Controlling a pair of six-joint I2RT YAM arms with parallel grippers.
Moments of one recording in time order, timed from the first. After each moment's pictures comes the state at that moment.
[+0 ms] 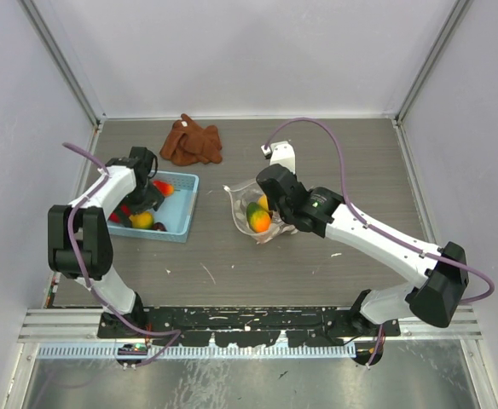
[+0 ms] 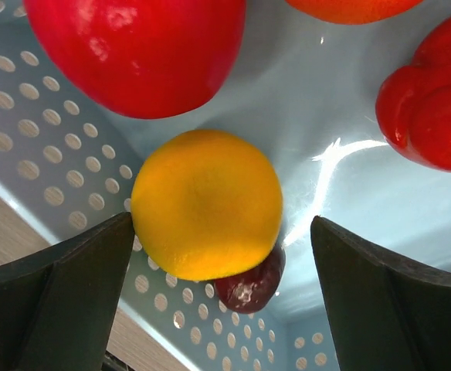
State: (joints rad) left arm -0.08 1.66 1.21 -0.94 -0.39 -0.87; right arm 0.89 1.35 1.23 -0.58 0.61 0.40
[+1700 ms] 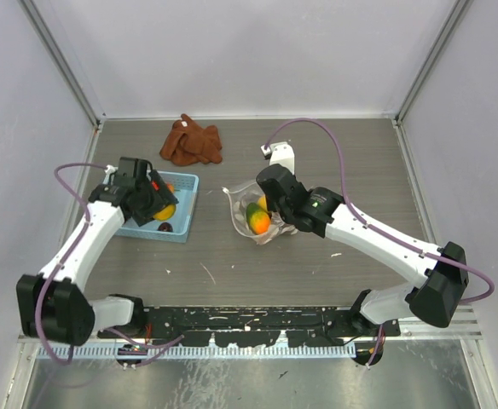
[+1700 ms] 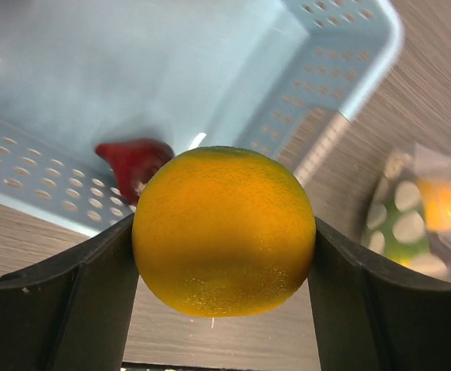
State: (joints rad) left arm -0.16 1.27 1.01 -0.74 -0.06 -0.79; right arm 0.89 1.35 1.23 -0.58 0.58 0.41
